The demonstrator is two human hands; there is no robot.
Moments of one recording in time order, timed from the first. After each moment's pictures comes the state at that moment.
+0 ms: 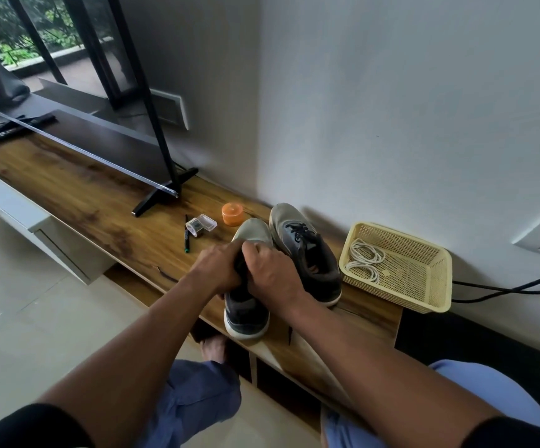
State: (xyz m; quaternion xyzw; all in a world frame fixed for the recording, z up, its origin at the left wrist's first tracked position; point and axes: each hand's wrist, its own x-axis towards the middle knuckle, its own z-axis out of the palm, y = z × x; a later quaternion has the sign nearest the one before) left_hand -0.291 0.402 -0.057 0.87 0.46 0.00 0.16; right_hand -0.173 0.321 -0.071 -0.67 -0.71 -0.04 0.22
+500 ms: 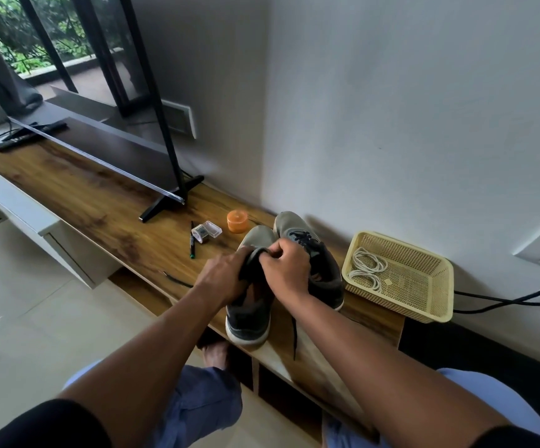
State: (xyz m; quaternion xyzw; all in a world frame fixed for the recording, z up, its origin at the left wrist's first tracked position) left_hand -0.298 0.401 -0.079 0.88 0.44 0.08 0.15; right_hand -0.164 0.328 -0.061 -0.77 -0.40 0.18 0.47
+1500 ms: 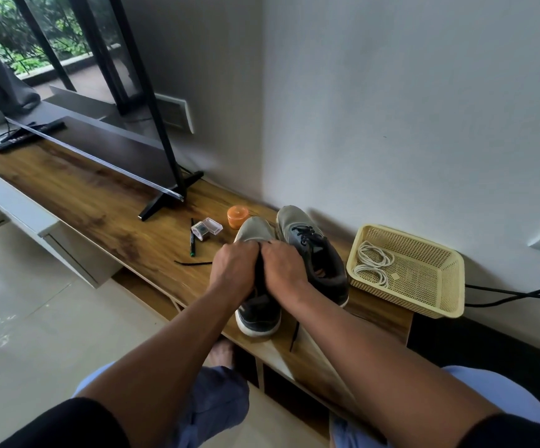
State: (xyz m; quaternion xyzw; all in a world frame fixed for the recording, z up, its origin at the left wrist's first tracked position) left_hand -0.267 0.388 -0.068 0.86 0.49 0.11 0.04; right_hand -0.158 0.347 -0.068 -0.76 -0.63 0.03 0.17
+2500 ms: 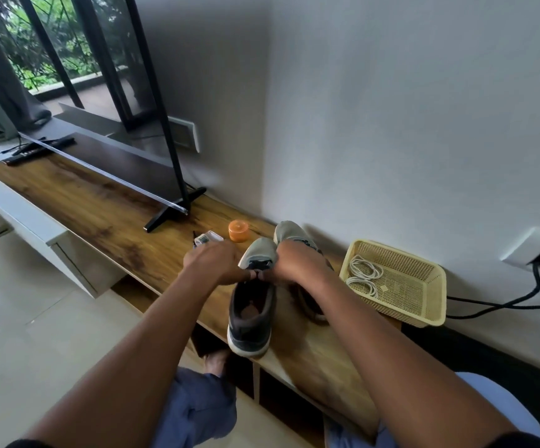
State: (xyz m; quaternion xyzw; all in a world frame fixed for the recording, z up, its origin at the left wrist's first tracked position) left_hand -0.298 0.399 0.005 0.83 0.54 -0.07 0.10; right_hand -0.138 0.335 0.000 -0.79 -0.57 0.19 0.05
